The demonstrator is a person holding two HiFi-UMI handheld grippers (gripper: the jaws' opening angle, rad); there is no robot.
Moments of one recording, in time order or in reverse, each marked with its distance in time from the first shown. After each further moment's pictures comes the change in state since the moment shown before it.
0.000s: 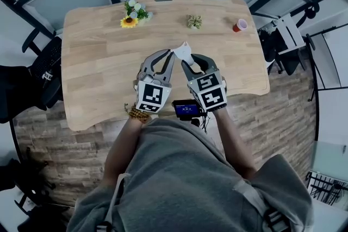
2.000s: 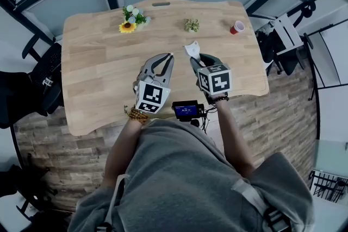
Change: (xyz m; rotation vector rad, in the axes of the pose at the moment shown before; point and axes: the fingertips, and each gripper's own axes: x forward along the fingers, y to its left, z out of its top) left arm 0.005 -0.005 -0.012 0.012 0.051 -0.058; right arm 0.017 -0.053 -0.036 0.269 0.067 -0.053
